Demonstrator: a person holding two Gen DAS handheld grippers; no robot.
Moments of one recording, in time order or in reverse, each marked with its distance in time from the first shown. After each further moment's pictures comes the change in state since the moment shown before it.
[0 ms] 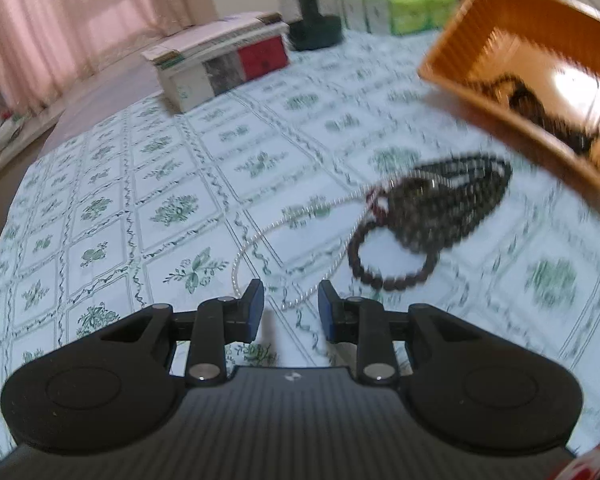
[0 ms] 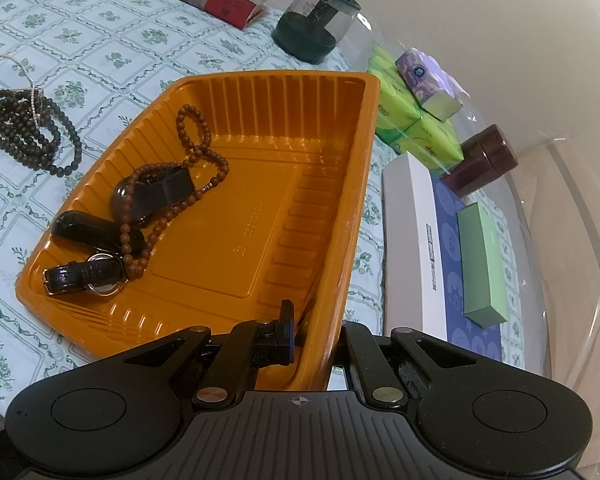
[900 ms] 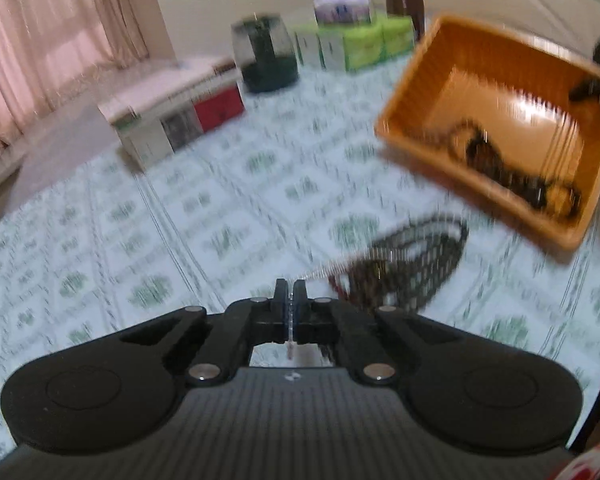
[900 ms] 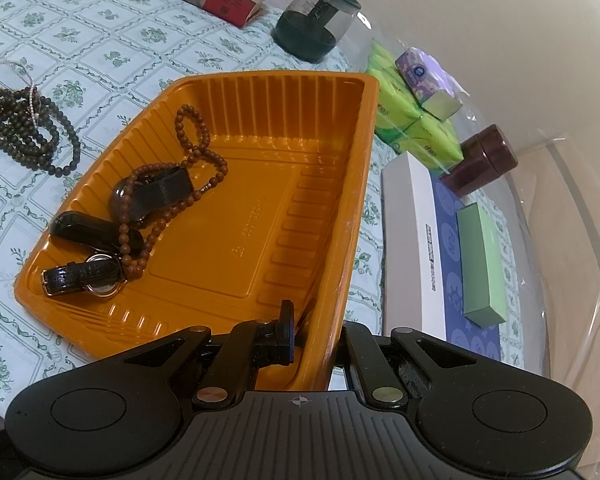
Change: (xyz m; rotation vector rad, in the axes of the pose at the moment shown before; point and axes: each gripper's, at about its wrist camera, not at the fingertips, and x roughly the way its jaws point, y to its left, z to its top) left arm -0.027 0.004 0.064 0.056 -0.079 -0.113; right arm 0.001 0.000 0.001 0.000 0.005 -0.004
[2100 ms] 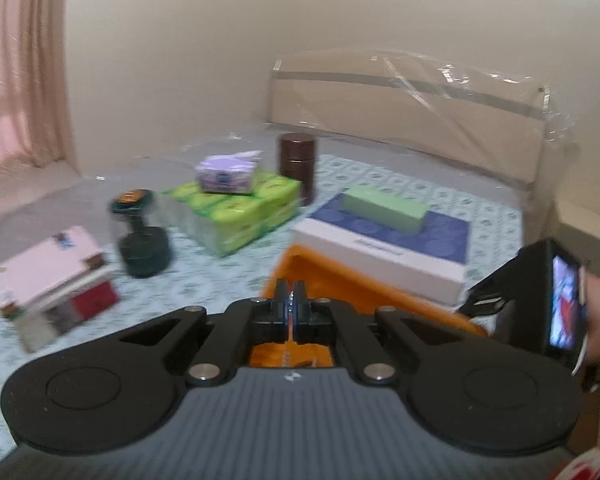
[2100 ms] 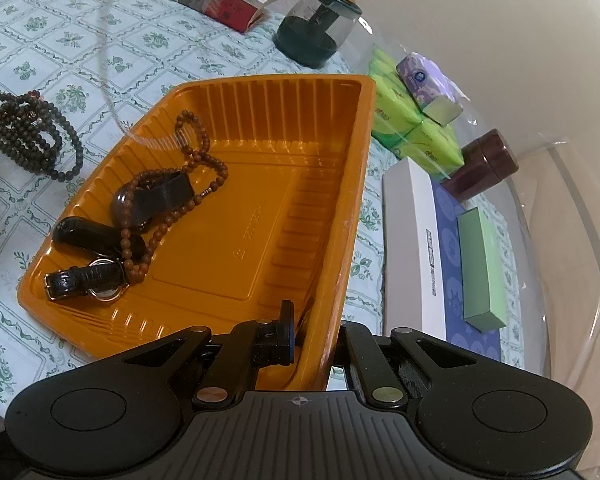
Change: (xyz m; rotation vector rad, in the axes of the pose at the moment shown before) left arm -0.042 -0.102 0.189 -0.013 -0.291 -0.308; right arm -0.003 -0.001 0.000 -0.003 -0.014 0.007
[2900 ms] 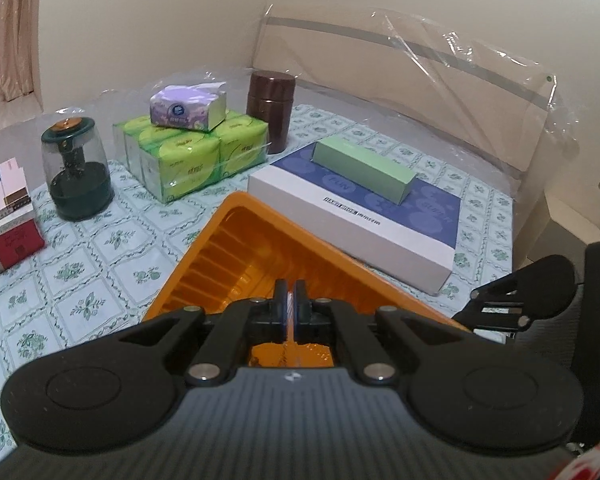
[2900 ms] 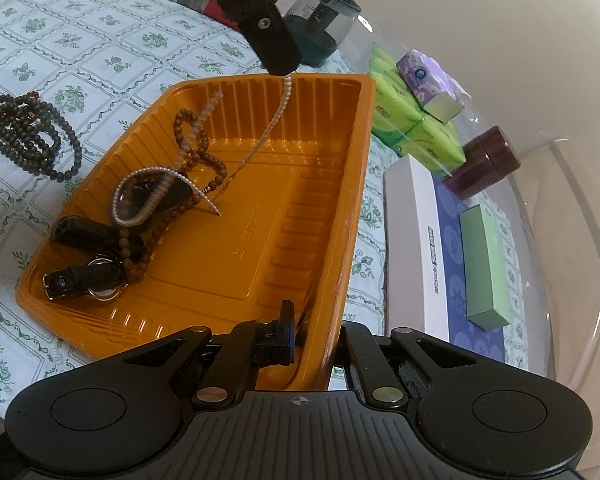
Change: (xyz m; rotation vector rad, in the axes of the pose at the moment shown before) left arm 0.101 -0.020 -0.016 -0.111 0.143 -0.052; right arm 0.003 -0.003 -0.003 0.005 -0.002 0.009
